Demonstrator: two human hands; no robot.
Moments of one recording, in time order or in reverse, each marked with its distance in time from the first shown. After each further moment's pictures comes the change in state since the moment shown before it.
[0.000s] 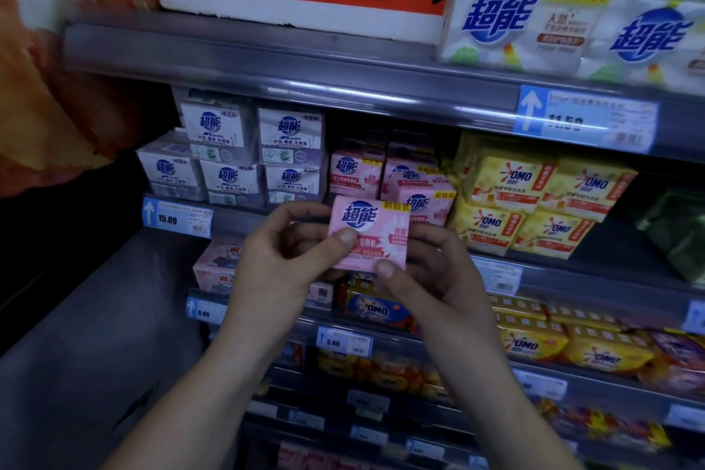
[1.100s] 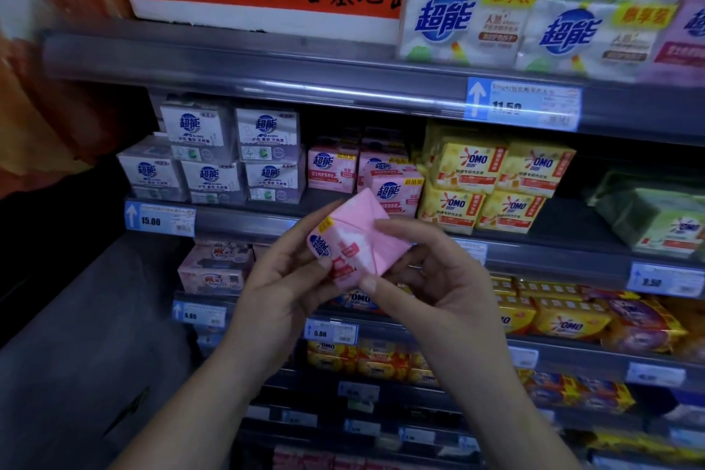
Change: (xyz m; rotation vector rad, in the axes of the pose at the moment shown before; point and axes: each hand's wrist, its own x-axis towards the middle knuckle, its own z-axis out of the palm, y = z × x) left_hand -0.027 -0.020 0.003 -0.285 -0.327 -0.055; right_hand -0.040 -0.029 -0.005 -0.022 0.003 -0.179
